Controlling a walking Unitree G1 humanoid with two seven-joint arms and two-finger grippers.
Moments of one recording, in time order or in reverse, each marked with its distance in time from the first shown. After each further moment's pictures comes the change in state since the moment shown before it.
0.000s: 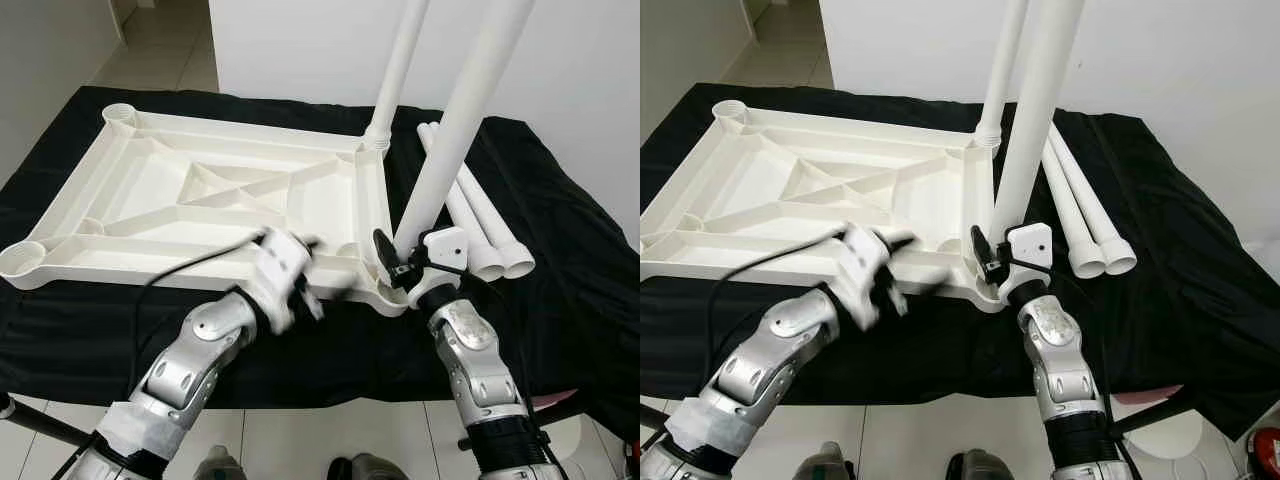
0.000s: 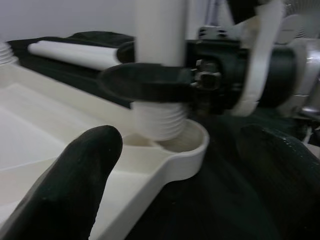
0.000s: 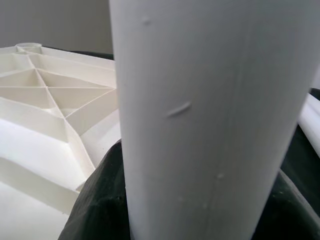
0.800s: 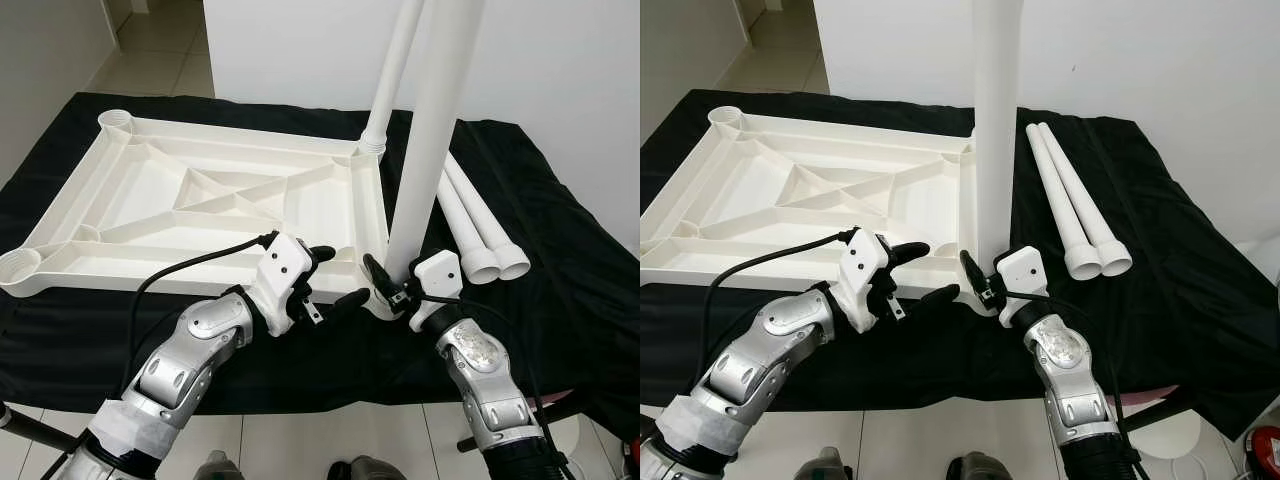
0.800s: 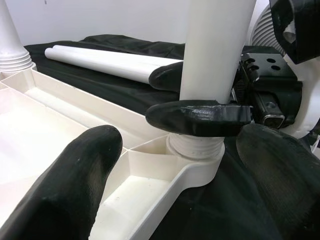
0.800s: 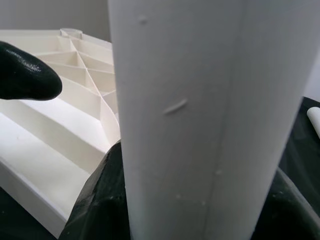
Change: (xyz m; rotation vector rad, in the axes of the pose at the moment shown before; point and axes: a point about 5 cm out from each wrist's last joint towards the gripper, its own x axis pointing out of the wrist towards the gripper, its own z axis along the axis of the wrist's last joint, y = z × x) left arm -0.010 0.011 0.007 0.000 0.005 0.039; right arm -0.018 0.009 -0.009 -0.055 -0.008 0.156
